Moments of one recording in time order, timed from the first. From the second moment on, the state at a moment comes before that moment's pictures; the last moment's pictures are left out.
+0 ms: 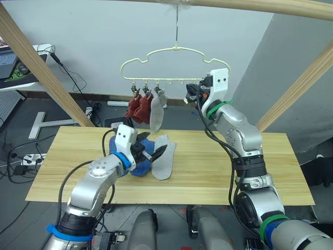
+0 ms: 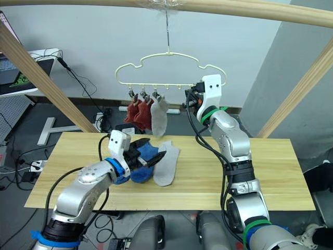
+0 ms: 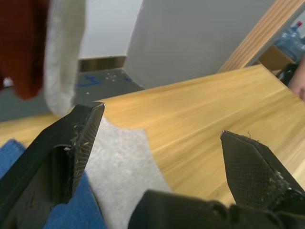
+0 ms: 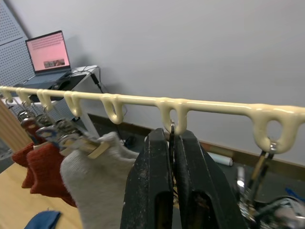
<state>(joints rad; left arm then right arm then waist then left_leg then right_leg) -0.22 0.42 -0.08 -0.16 -0.31 0.40 -0.48 -0.80 -0.05 -0.04 0.11 0.28 0.57 0.28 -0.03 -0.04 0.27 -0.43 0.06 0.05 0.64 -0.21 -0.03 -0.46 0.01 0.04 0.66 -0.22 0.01</state>
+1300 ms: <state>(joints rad) -0.31 0.20 -0.21 0.44 -0.02 0.05 -0.59 -0.82 -0.17 -0.05 0.05 0.32 0.70 0.34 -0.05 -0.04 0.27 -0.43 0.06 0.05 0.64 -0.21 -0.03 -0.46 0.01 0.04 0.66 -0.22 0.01</state>
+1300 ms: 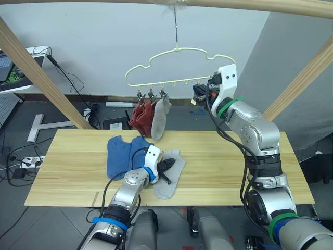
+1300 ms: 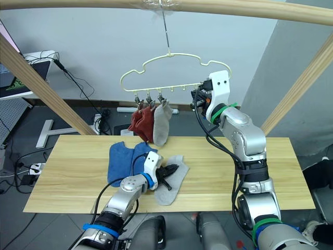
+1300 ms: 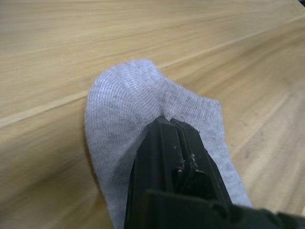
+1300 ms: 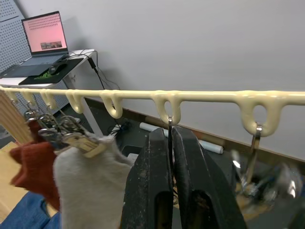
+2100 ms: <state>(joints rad) -0.35 0.23 -0.30 0.33 0.11 0.21 -0.60 -0.83 -0.19 -0.05 0.05 0.33 0.72 0.34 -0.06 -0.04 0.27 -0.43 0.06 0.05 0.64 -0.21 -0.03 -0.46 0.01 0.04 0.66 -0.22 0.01</state>
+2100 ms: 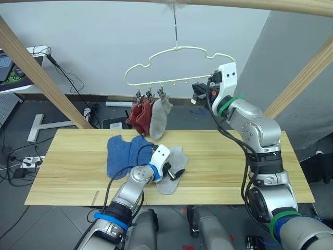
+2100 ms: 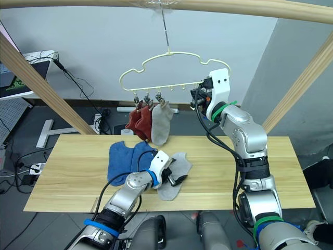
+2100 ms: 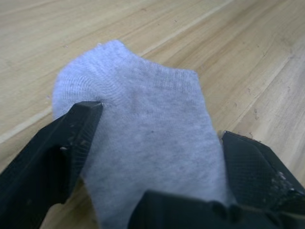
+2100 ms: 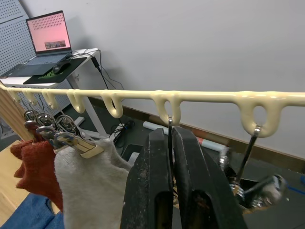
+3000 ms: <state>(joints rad) -0.27 0.24 -0.29 0.22 0.03 0.26 -0.69 -0.83 -0.21 -0.05 0.04 0.34 0.74 0.36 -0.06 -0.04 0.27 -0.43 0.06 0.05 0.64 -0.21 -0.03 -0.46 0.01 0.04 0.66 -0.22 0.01</state>
